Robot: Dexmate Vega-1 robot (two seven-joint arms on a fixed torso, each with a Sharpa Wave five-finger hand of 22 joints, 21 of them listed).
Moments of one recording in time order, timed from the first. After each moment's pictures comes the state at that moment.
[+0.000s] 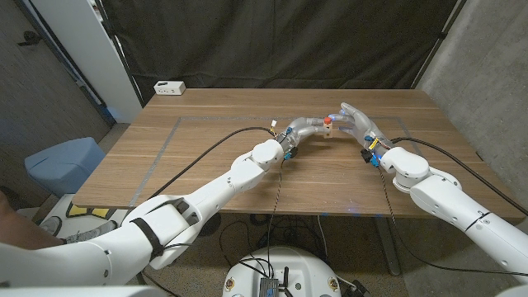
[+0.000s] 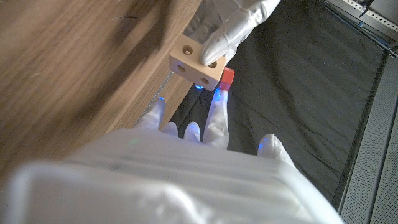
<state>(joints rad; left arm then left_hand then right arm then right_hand) 0.50 0.13 0.80 -1.01 -0.20 -0.19 0.01 0.92 0.06 0.37 -0.17 0.22 0.87 -0.16 0.19 0.19 0.91 -0.21 0.19 0.34 0.44 -0.04 0.20 0.18 0.12 0.12 0.20 0.18 -1.05 -0.80 -0.32 -1.82 0.55 -0.02 -0.14 0.04 0.06 0.37 -0.03 0.20 0.70 -0.02 0.20 0.19 -0.03 -0.05 0.19 0.18 -0.15 0.12 0.20 0.20 0.16 0.16 0.18 0.17</state>
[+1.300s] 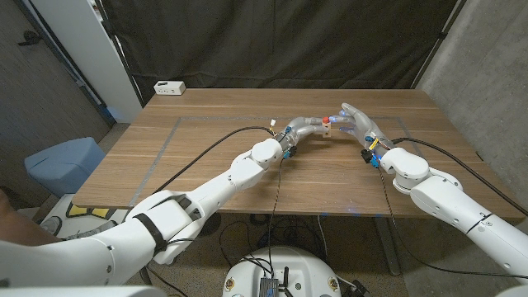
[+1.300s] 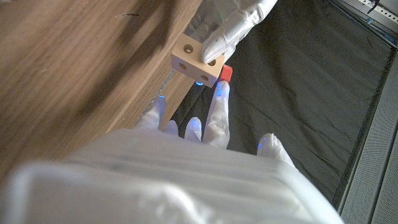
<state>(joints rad) 0.47 0.11 0.80 -0.93 -0.22 -0.23 -0.01 0.92 0.06 0.37 -0.17 0.22 0.87 -0.16 0.19 0.19 0.91 -0.21 0.19 0.34 0.44 -0.04 0.20 0.18 0.12 0.12 0.20 0.18 -1.07 -0.81 -0.31 -1.85 0.54 -0.05 -0.17 0.04 0.06 0.38 -0.03 0.20 0.80 0.01 0.23 0.19 0.04 -0.07 0.20 0.18 -0.12 0.11 0.21 0.20 0.20 0.15 0.19 0.17</state>
